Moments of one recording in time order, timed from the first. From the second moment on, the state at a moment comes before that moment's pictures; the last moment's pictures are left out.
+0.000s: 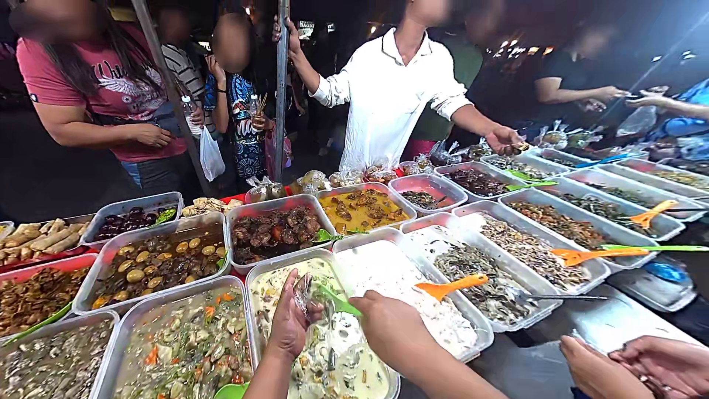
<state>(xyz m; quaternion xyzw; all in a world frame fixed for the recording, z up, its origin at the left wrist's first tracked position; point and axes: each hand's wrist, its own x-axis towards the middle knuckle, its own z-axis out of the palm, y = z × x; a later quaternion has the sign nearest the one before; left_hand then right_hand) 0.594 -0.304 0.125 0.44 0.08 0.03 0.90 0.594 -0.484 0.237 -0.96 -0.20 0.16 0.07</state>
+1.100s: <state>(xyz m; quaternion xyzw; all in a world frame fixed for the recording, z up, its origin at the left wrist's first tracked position) 0.542 -0.223 0.138 0.37 0.11 0.14 0.91 0.593 -0.521 0.065 -0.73 0.13 0.34 0.57</state>
